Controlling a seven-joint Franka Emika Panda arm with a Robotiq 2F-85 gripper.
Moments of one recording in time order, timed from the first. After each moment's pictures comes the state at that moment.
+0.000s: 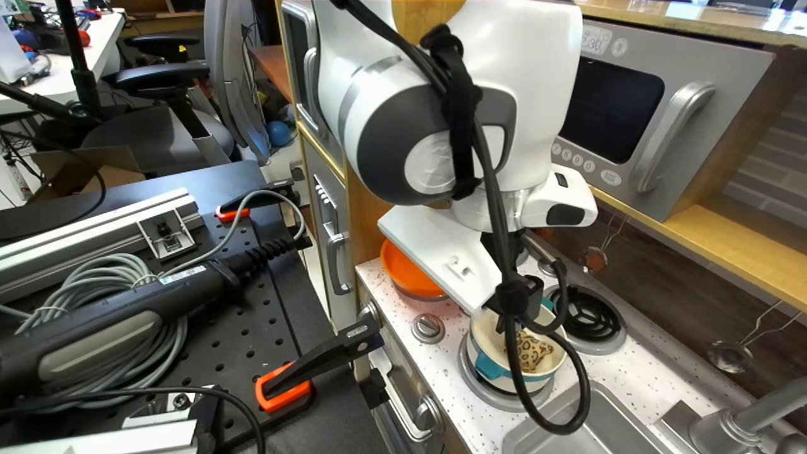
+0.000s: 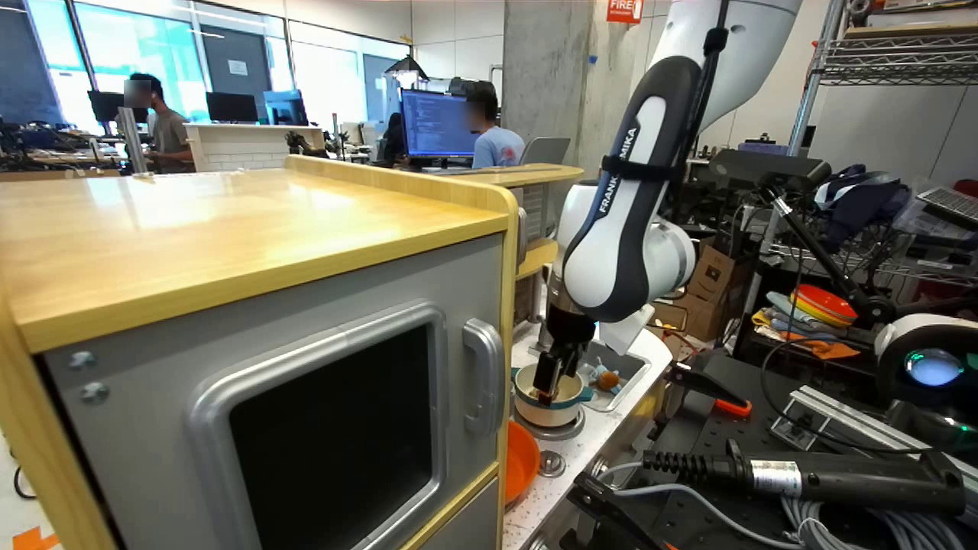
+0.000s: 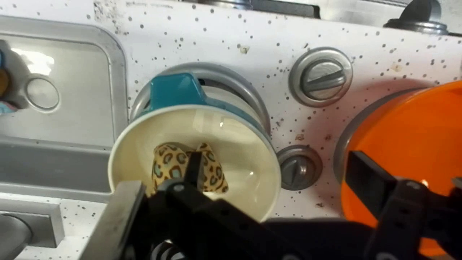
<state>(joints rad) -0.18 0.73 0.01 -2.25 -0.09 3.10 -0.26</state>
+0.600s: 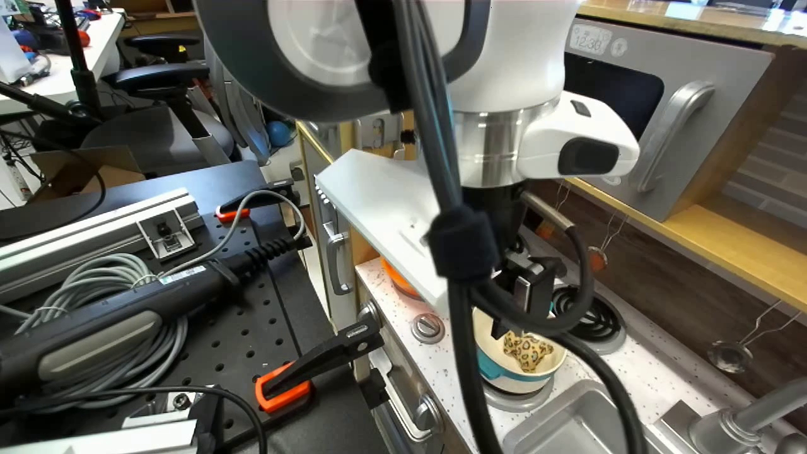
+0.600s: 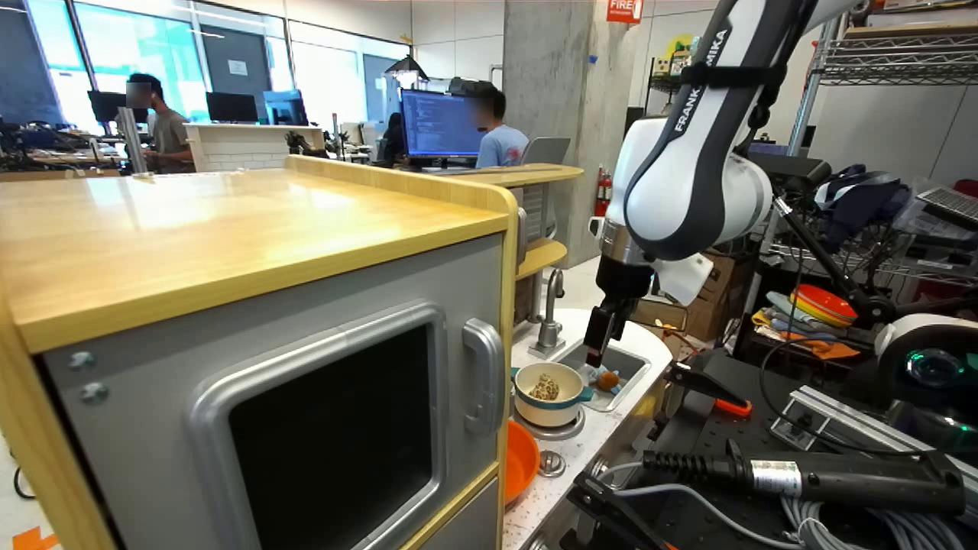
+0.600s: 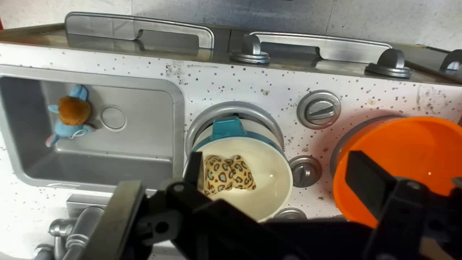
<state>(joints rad) -0.27 0.43 0.01 -2.50 -0.11 3.05 -0.31</state>
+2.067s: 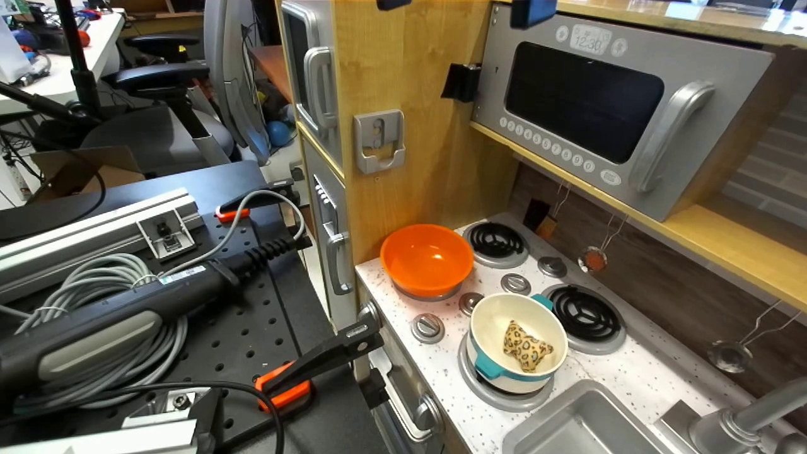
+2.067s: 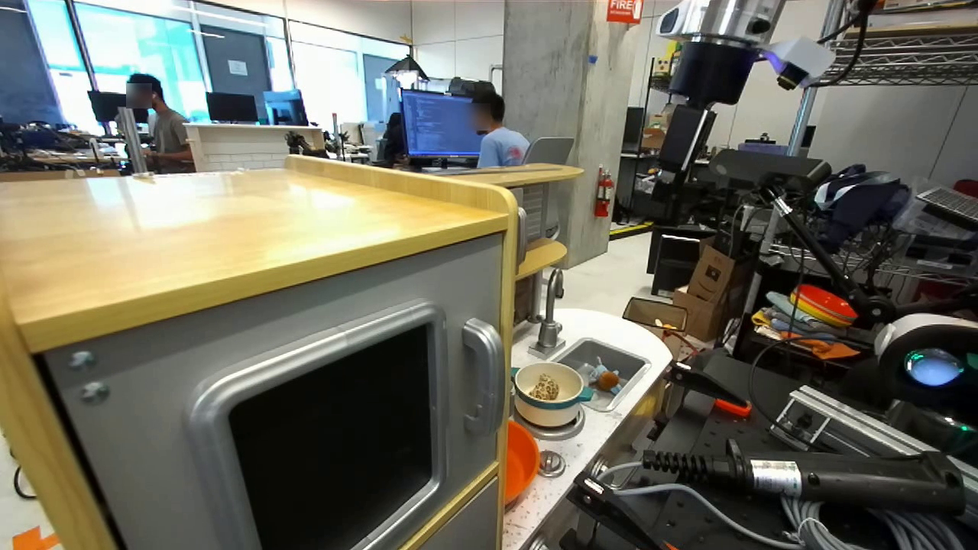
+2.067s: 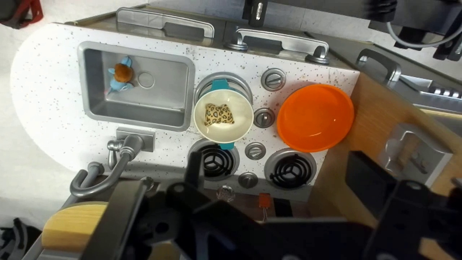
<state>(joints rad) -0.13 -0.40 -0.15 -2.68 -0.04 2.45 -0.47</state>
